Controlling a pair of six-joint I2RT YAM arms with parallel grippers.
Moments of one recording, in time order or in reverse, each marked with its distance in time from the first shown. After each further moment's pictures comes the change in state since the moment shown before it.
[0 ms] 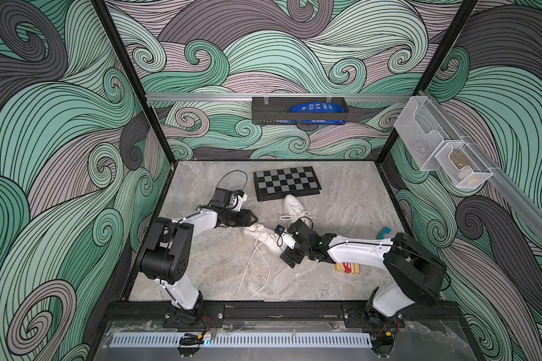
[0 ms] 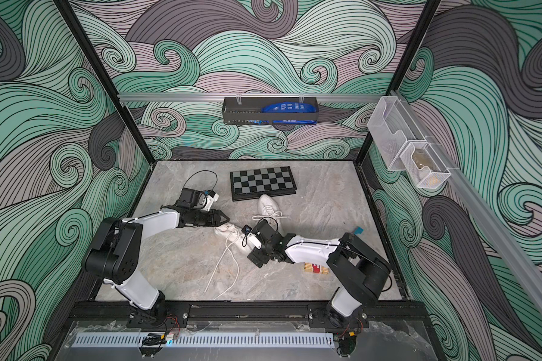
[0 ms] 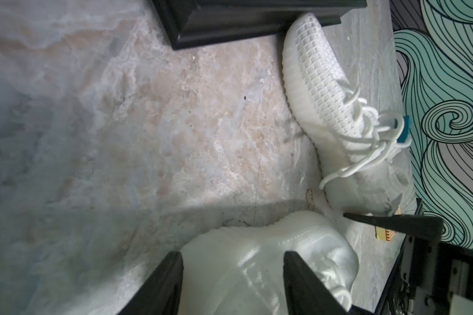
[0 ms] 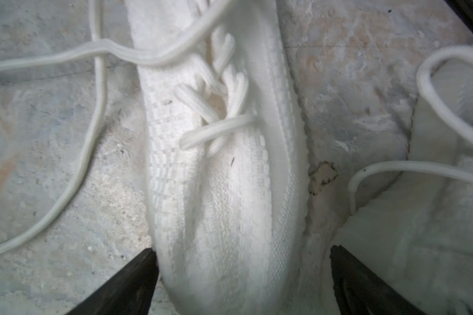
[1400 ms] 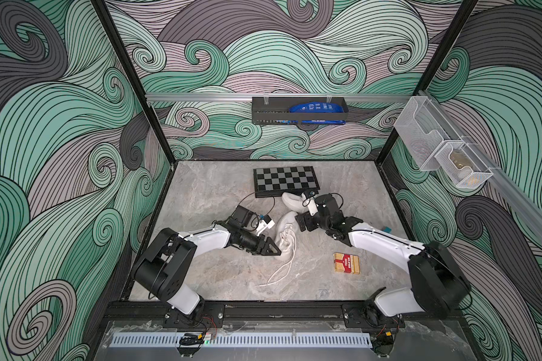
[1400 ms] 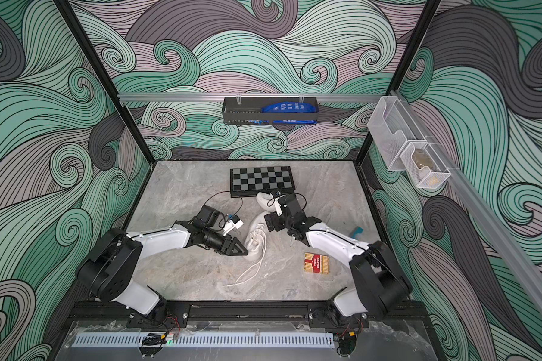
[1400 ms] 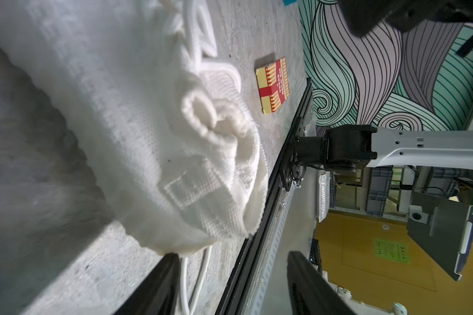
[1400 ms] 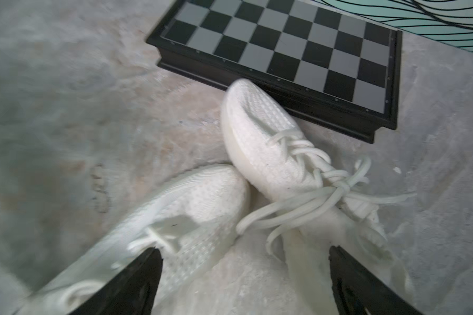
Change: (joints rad) left arm -0.277 -0.150 -0.133 -0.011 0.322 -0.058; right arm -0.290 -0.199 0.028 0.087 -0.101 0.233
